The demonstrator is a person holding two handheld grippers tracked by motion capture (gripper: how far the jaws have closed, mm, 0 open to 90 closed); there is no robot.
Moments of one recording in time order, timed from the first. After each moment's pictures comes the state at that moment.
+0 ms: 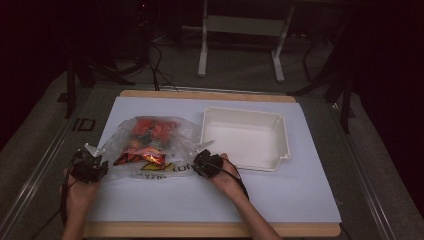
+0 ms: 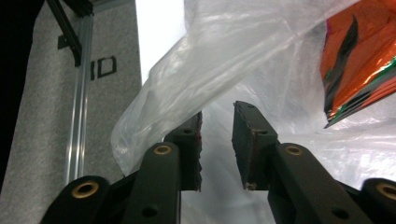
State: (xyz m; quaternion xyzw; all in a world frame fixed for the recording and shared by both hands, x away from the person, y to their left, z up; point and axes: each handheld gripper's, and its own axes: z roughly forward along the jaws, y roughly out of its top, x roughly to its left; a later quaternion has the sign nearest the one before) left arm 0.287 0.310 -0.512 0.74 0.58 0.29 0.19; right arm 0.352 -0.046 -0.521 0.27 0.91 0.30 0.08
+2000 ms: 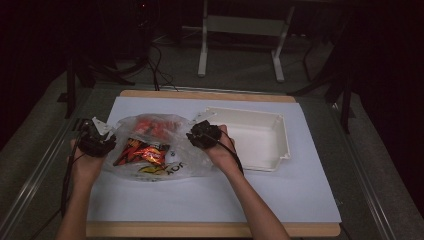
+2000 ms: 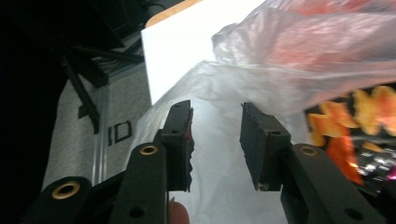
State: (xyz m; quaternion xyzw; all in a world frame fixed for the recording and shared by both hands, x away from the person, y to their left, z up) left arm 0.341 0.296 -0.471 0.75 0.51 0.36 0.23; right arm 0.399 -0.032 -0.452 0.27 0.87 0.38 0.18
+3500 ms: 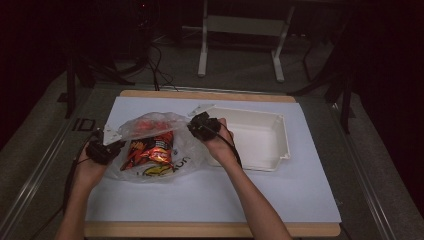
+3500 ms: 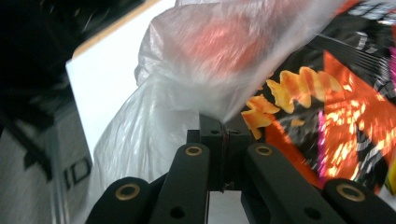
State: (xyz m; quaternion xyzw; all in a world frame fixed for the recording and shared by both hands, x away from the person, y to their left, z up) left arm 0.322 0.287 -0.471 0.82 0.39 0.31 0.29; right arm 0.424 -0.030 -0.442 0.30 0.86 0.37 0.18
